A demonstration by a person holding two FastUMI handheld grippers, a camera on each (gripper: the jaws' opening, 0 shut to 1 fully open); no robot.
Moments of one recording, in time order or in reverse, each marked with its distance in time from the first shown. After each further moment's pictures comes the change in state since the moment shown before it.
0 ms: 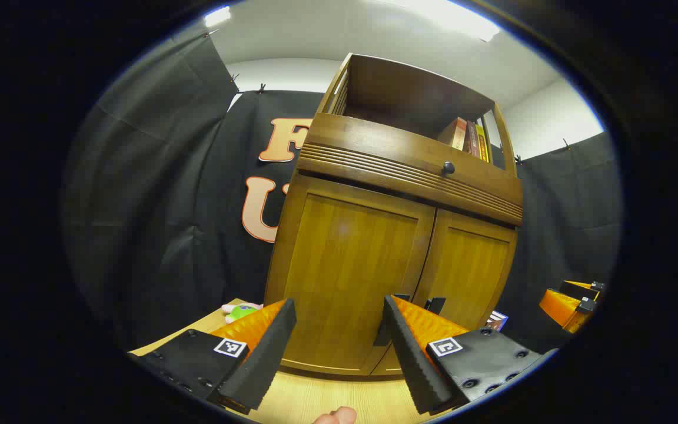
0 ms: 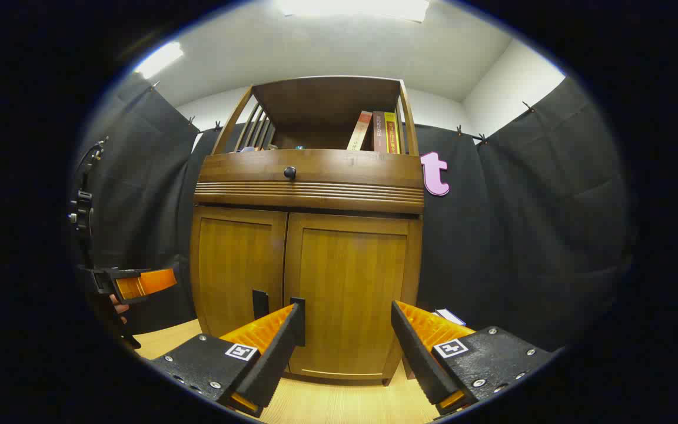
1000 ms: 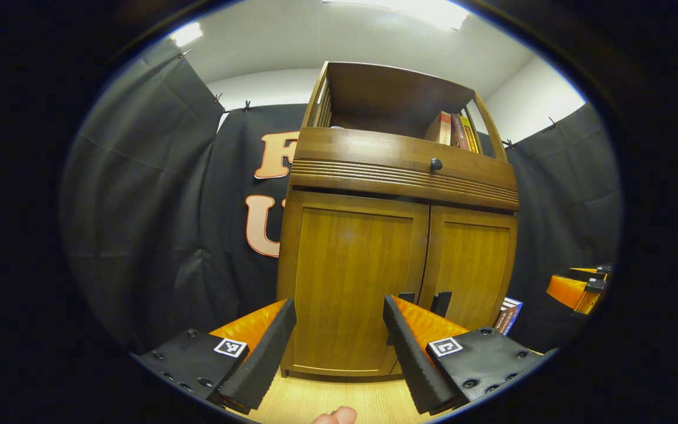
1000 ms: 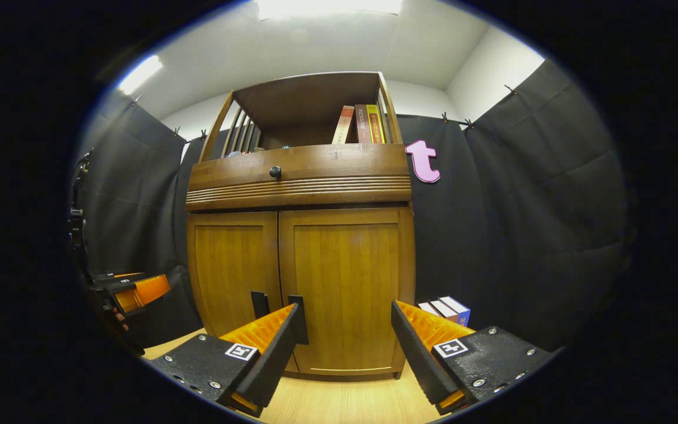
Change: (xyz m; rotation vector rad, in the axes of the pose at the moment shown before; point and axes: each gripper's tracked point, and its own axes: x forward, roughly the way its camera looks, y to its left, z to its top) left arm -0.012 -0.005 0.011 0.136 -0.039 0.007; right arm -0.002 -0.006 -0.004 0.108 0.016 -0.007
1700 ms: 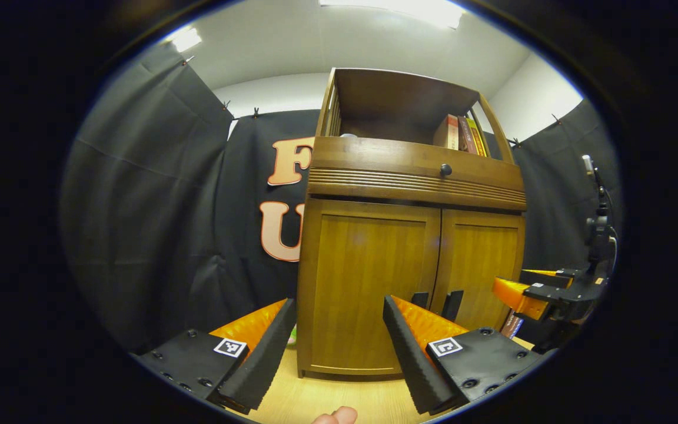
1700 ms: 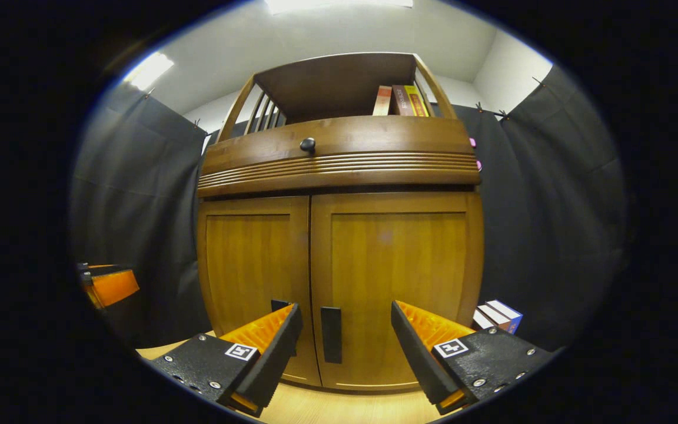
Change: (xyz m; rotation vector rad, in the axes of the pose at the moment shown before) left arm -0.024 0.030 0.011 0.034 -0.021 0.072; right arm 0.106 0.070 -0.039 -0.031 0.031 0.141
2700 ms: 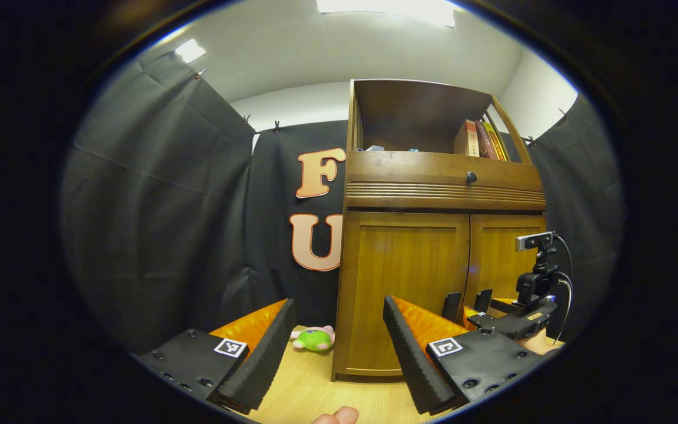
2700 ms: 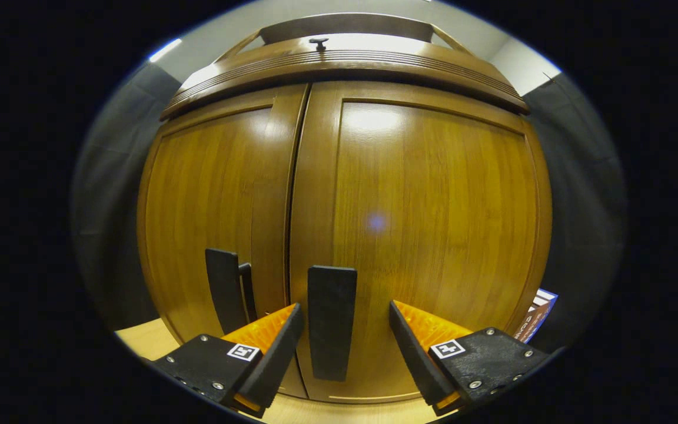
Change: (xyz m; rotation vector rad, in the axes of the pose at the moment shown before) left arm -0.019 0.042 0.013 0.037 -0.049 0.099; right arm 0.111 0.003 -0.115 -0.029 0.112 -0.091
